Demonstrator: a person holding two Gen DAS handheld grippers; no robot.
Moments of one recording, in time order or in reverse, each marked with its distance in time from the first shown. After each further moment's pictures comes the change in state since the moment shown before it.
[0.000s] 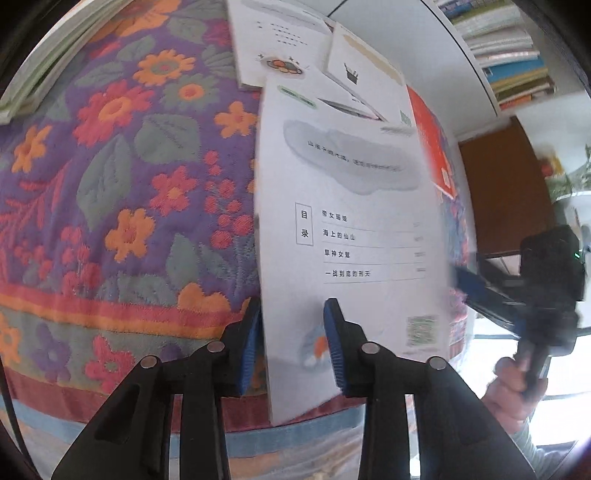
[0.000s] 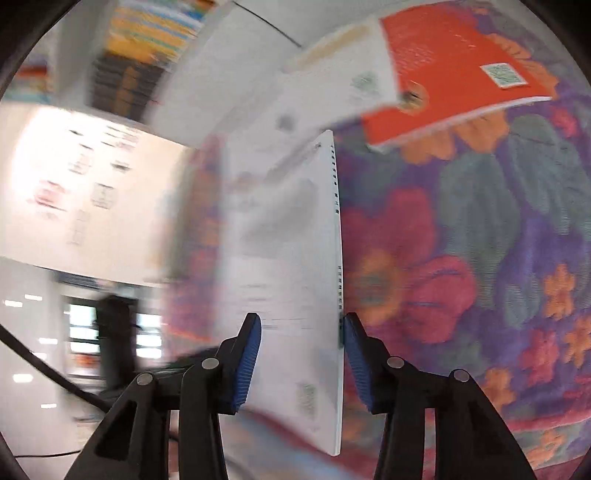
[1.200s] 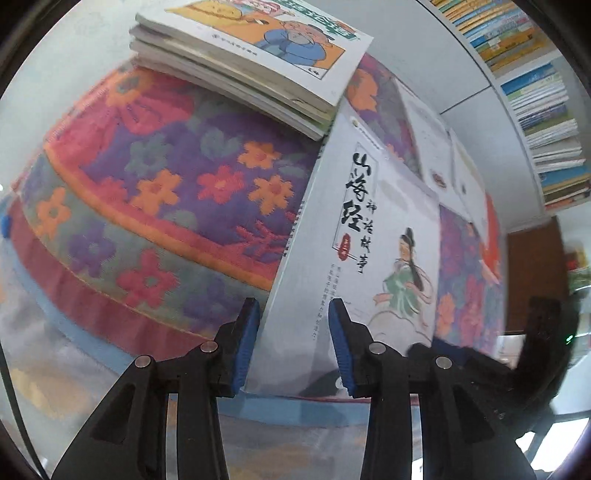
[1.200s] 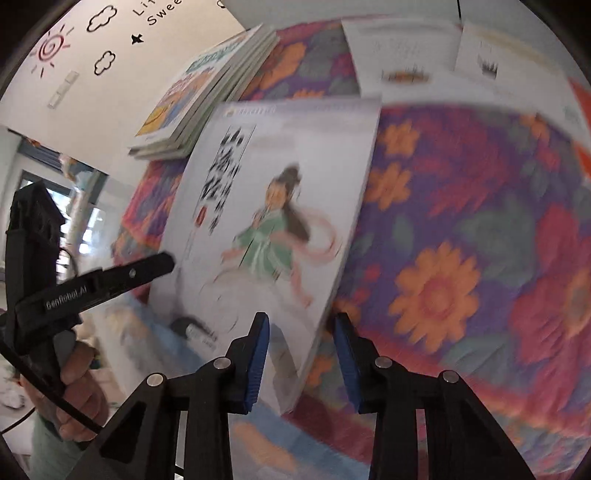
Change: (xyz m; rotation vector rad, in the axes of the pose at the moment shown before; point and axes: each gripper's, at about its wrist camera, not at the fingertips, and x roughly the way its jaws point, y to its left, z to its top) left arm -0.107 0.126 -0.039 -0.260 -0.200 0.134; right arm 0.194 0.127 -0.058 -0.376 0.245 -0.355
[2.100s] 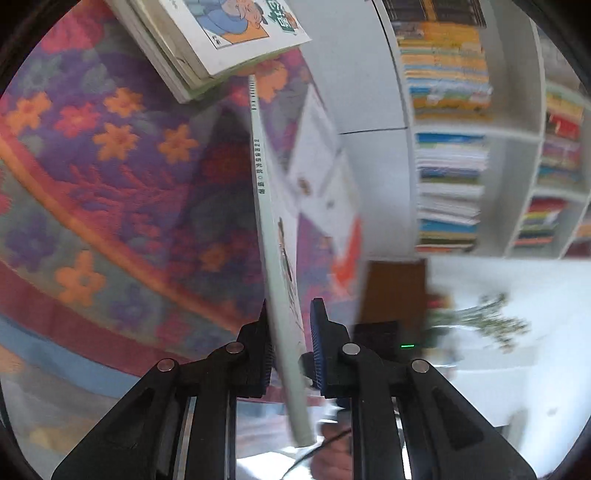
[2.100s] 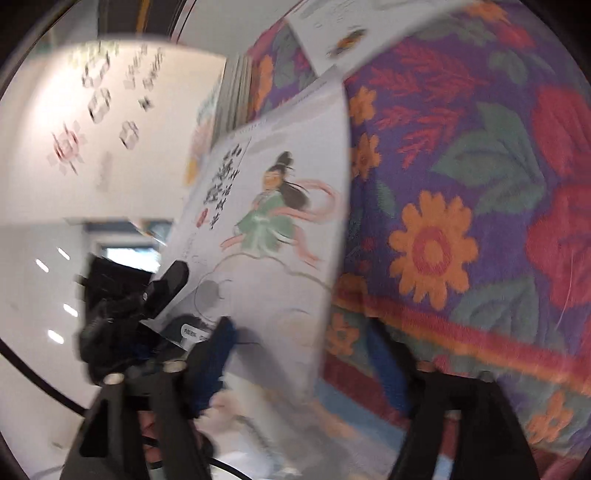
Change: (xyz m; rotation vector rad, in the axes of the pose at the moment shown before) left arm -0.003 -0.019 -0.004 -0.270 0.050 -0.617; right arm -0.016 -0.077 -0.011 0.346 0.026 0.510
